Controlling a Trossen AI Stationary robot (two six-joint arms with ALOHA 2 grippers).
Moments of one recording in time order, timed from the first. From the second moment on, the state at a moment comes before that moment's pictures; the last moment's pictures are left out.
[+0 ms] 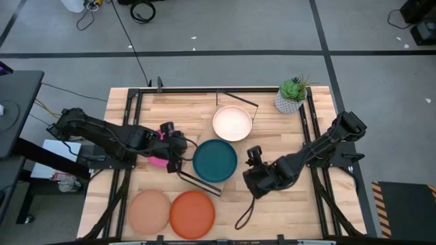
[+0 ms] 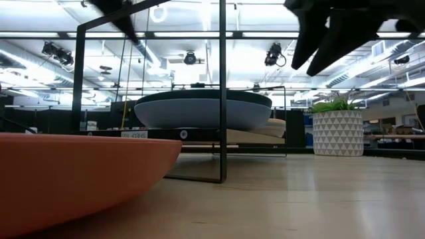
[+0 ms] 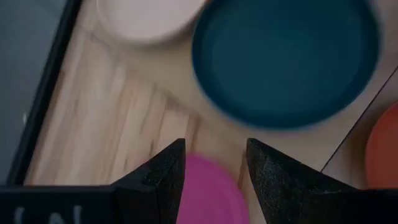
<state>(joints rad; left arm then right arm) -0.29 1.31 1.21 -1.00 -0.46 -0.35 0.54 1.66 1.25 -0.91 0.61 0.06</state>
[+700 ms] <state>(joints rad) 0.37 1.18 0.76 -0.73 -0.09 -0.27 0.61 1.66 1.19 -0.79 0.66 0.05</state>
